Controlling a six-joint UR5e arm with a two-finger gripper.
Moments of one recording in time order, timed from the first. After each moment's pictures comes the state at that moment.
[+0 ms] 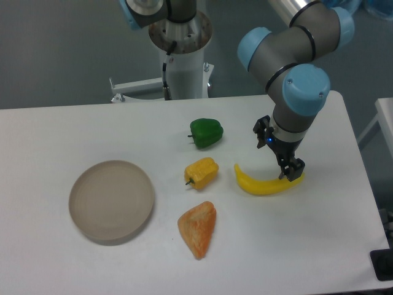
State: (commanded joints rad) arm 2.37 -2.06 -1.22 -1.45 1.58 1.60
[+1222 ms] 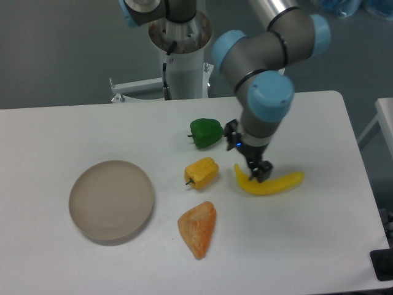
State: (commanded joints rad) arm 2.22 -2.02 -1.40 -1.42 1.52 1.25
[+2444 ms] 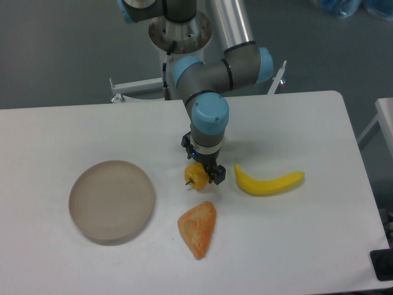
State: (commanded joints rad) arm 2.18 -2.00 -1.72 -1.02 1.54 1.24
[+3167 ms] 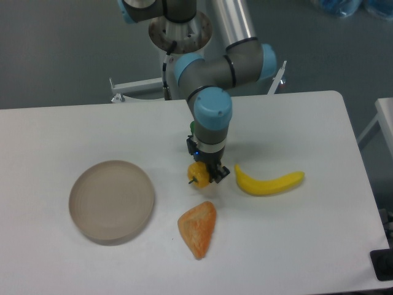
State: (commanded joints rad) arm 2.25 -1.95 -1.55 -1.21 1.54 1.25
